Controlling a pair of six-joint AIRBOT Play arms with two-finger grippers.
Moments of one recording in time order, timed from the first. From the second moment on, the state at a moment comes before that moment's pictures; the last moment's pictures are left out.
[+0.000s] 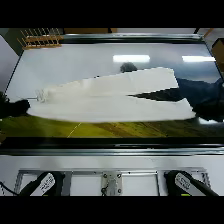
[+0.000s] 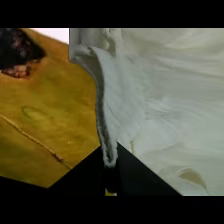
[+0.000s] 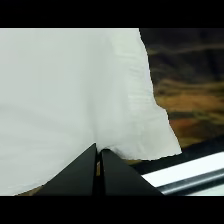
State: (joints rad) left arm 0.52 -1.07 0.94 1.32 -0.98 -1.31; right arm -0.48 -1.14 0.92 -1.46 1.06 1.50
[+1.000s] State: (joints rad) left arm 0.60 -0.99 0.67 1.32 -0.86 -1.22; right arm -0.48 -1.16 1.09 -1.36 1.12 1.61
